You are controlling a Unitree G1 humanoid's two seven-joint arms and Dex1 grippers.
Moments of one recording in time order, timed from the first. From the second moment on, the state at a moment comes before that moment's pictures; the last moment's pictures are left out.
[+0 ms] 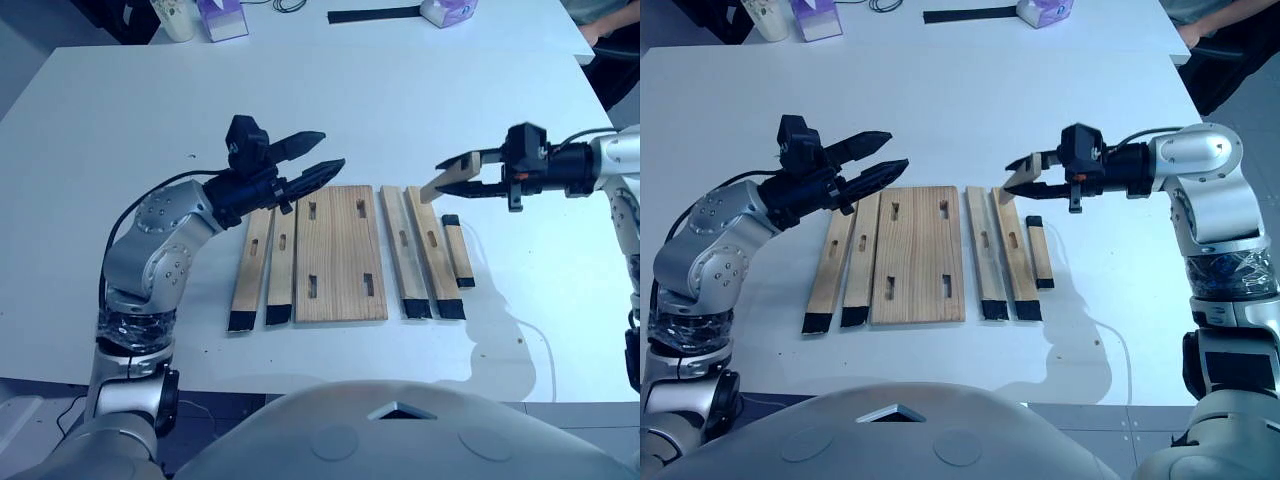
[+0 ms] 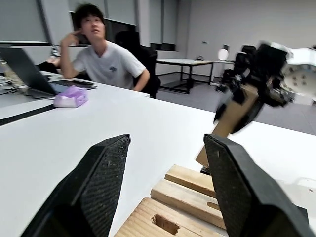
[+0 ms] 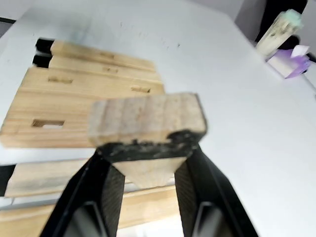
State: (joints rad) left arm -0.17 0.47 0.01 -0.38 -0.65 0.48 -0.73; right arm -0.42 -0.83 0.11 0.08 0.37 0.10 1.40
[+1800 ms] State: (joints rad) left arm -0.10 0.42 -0.02 -0.46 -0.62 0.49 -0.69; right arm -0.34 -0.75 0.29 0.38 0.22 -0.01 1.48
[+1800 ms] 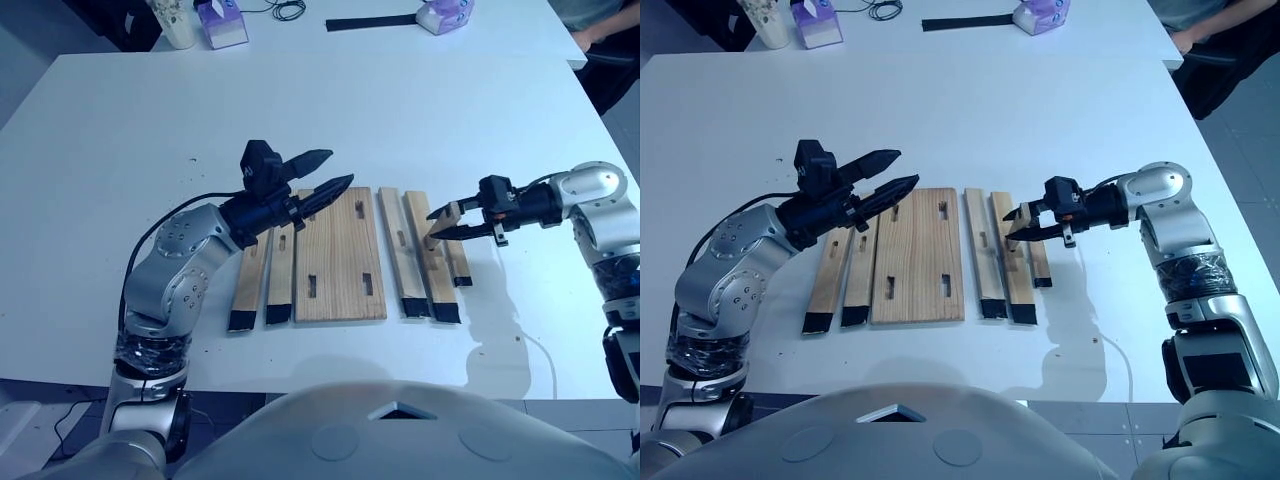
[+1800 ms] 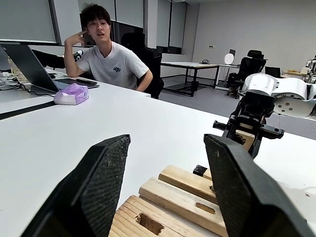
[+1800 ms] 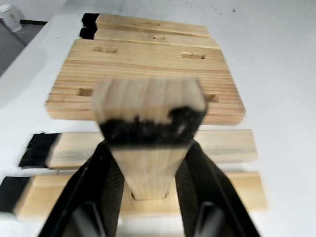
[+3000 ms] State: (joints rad) left arm -0.11 0.42 0.01 -0.42 -0.63 0.44 -0.68; right arm -0.34 -0.76 -0.03 -0.16 0.57 0.38 1.32
